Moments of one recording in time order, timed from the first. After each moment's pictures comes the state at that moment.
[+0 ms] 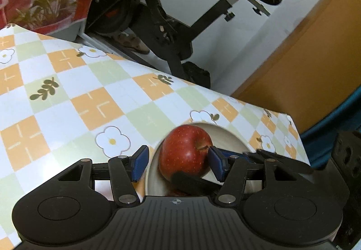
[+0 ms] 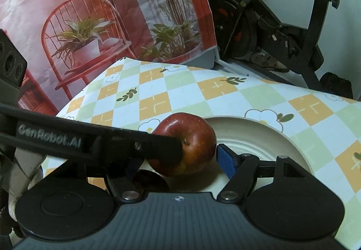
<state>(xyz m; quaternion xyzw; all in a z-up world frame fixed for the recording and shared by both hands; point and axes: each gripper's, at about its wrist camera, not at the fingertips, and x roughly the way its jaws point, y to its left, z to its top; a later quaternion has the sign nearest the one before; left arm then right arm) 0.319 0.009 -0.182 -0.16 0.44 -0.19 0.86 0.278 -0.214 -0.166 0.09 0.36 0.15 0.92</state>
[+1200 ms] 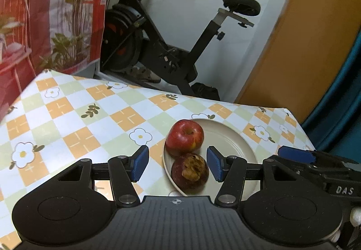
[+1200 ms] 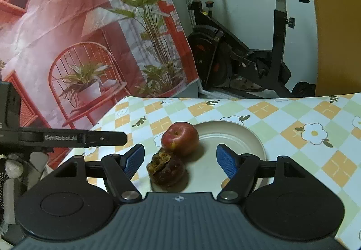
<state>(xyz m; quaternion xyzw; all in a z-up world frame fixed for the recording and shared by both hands) 0.204 0.025 -0.108 -0.07 0.36 -0.16 0.92 0.144 -0.231 -0.098 0.15 0.27 0.09 0.95</state>
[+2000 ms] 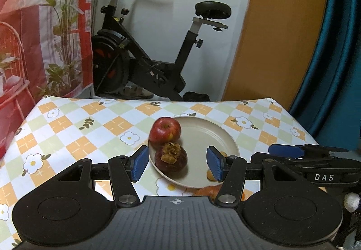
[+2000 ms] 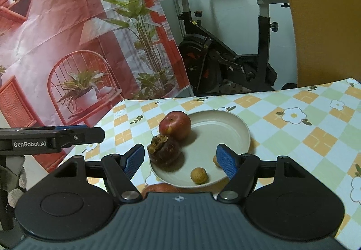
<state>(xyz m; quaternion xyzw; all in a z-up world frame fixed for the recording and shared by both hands) 0.142 0.003 -0.092 0.00 0.31 -0.18 0.93 0.084 -0.234 -0.109 0.16 0.25 0.06 0.95</state>
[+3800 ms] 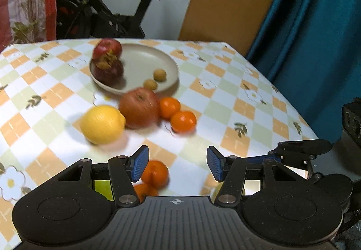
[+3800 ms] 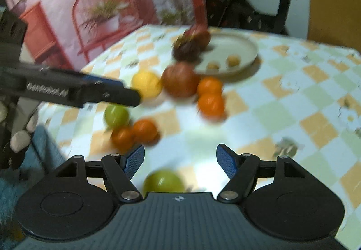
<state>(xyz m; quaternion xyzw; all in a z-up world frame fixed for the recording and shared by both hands) 0.049 -0.027 -0.154 -0.01 0.41 -0.27 0.87 -0.027 -0.198 -0.159 0.08 0.39 0.14 0.91</state>
